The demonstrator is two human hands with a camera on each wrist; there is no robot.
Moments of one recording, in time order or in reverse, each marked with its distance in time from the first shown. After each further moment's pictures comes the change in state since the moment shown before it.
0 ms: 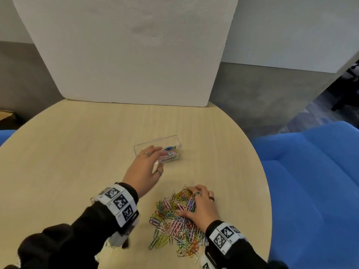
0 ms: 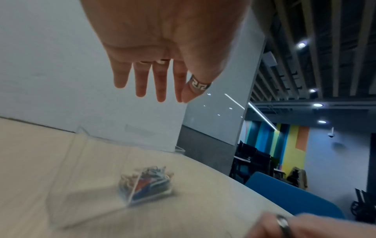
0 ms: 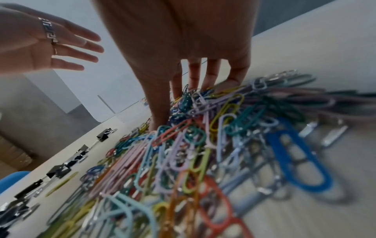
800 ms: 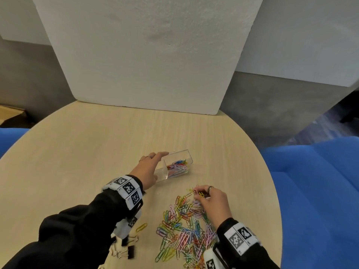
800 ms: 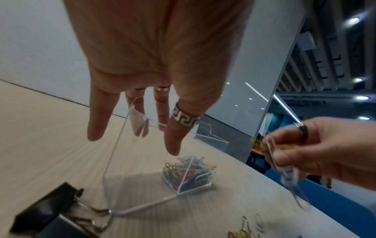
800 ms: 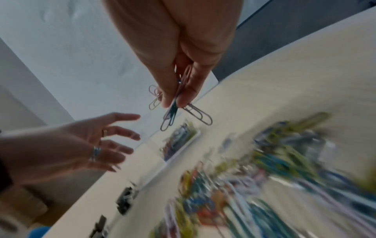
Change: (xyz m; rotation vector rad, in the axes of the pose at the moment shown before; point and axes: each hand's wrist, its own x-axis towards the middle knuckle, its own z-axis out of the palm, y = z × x) left_hand 0.034 -0.045 -0.004 0.026 -0.320 -0.226; right_hand 0.019 -0.030 -0.039 0.414 0.173 0.031
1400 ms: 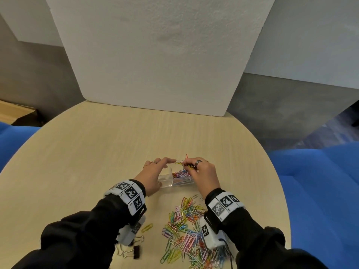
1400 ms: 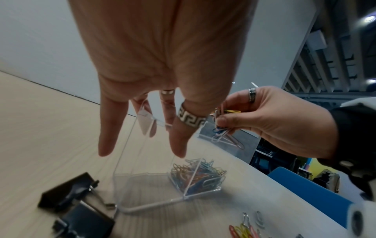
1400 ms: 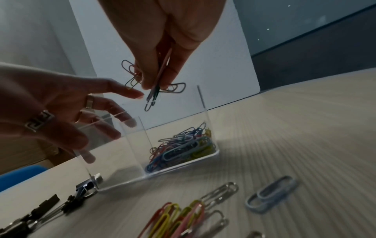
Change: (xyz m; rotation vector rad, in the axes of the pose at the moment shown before) left_hand -0.011 -0.004 0.003 -0.025 -0.036 0.018; right_hand 0.056 -0.052 0.019 0.002 0.068 -0.414
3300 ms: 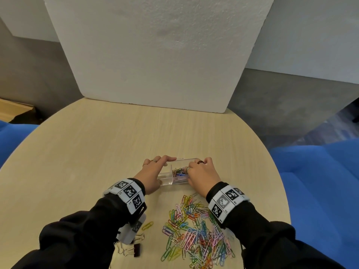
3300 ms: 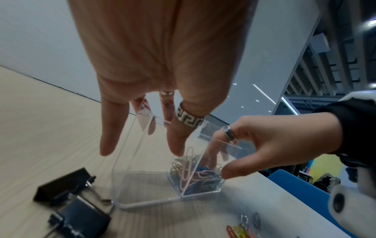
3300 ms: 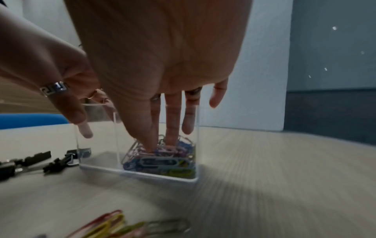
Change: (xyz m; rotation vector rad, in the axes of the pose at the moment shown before) left_hand 0.000 -0.003 0.003 -0.036 0.002 0.005; right_hand 0.003 0.003 -0.003 -0.998 -0.465 -0.260
